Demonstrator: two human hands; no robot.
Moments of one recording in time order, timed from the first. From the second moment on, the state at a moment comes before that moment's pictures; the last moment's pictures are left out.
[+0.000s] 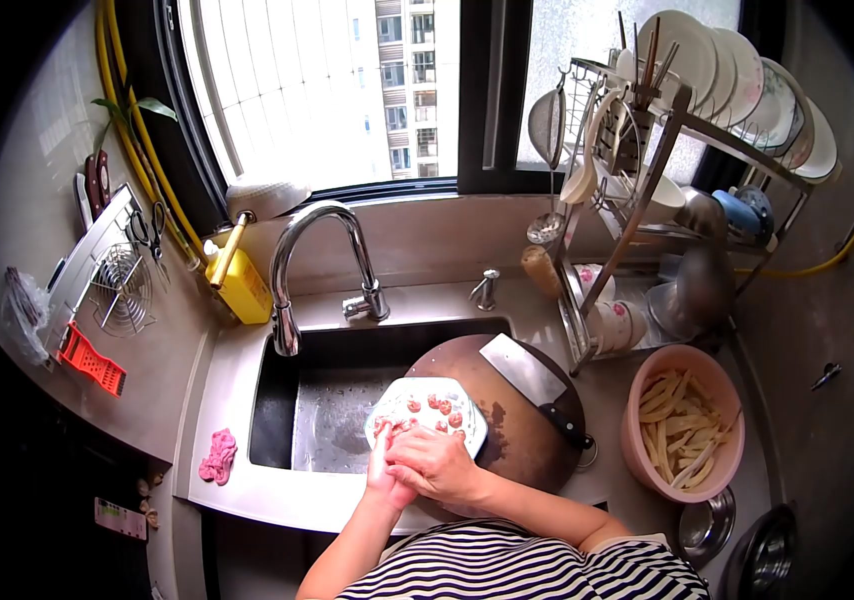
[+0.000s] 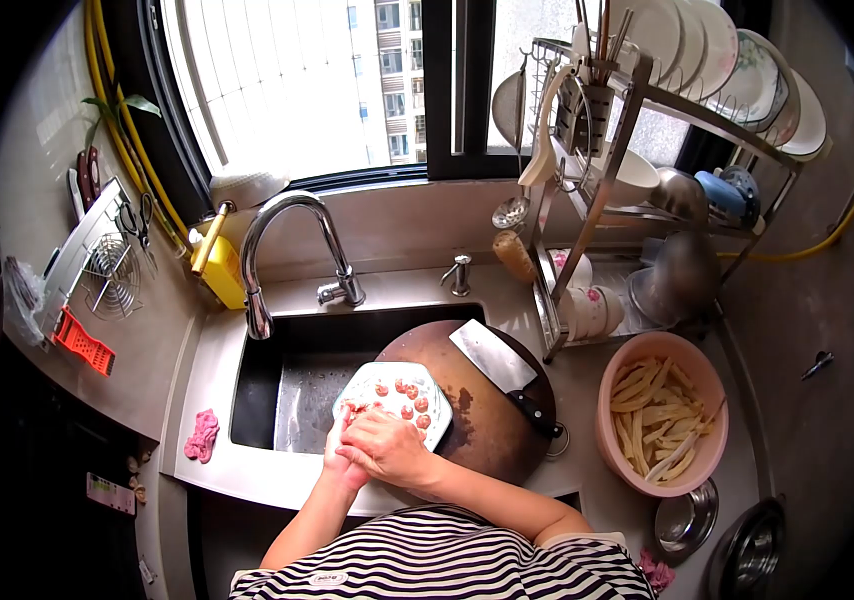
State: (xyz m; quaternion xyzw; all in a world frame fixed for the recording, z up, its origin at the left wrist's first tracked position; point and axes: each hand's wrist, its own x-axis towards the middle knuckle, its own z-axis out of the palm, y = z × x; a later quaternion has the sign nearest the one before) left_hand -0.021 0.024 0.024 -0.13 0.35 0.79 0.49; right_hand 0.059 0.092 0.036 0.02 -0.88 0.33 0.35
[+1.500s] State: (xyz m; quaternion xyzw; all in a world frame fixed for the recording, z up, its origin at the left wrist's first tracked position) left_hand -0.057 0.029 0.033 0.15 0.28 0.82 0.48; right_hand 0.041 0.063 0.027 0.03 -0.84 0.42 0.35
